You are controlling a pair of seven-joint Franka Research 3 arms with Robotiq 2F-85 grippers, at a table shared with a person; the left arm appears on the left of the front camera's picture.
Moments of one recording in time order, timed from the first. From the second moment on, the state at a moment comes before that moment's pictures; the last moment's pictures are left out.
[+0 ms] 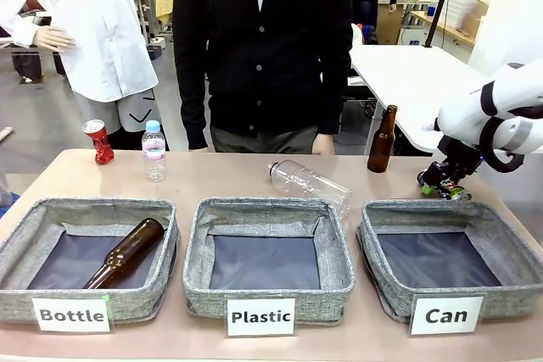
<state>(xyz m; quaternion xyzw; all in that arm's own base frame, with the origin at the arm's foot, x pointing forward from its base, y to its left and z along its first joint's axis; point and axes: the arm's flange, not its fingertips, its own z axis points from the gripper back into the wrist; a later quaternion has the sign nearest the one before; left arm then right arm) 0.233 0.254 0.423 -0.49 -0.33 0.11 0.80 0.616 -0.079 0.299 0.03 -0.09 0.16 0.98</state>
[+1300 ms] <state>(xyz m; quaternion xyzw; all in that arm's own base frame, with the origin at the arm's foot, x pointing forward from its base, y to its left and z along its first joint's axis) 0.233 0.254 0.423 -0.49 -0.33 0.11 0.80 0.568 -0.077 0.416 0.01 -0.15 0.17 0.97</state>
